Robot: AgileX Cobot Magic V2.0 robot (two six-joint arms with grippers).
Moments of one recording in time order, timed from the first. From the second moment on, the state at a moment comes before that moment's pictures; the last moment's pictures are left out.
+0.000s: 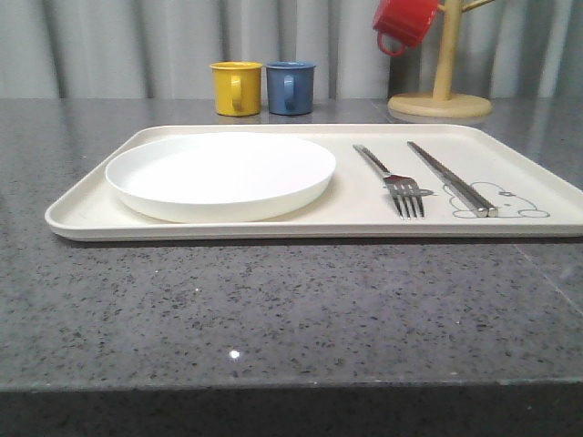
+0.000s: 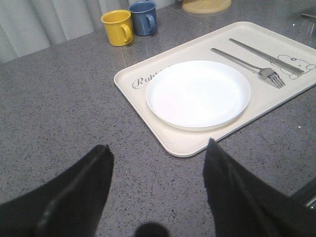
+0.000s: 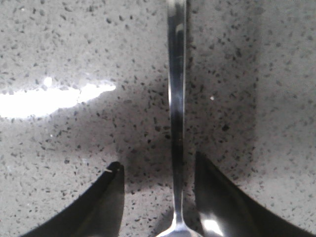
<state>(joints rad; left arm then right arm) -0.36 0.35 -0.78 -0.10 0.90 0.27 -0.19 1.79 -1.45 -0.01 1.20 -0.06</state>
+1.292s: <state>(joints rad) -0.36 0.35 -0.78 -0.10 0.90 0.27 0.05 1.67 -1.49 0.32 1.22 -0.09</state>
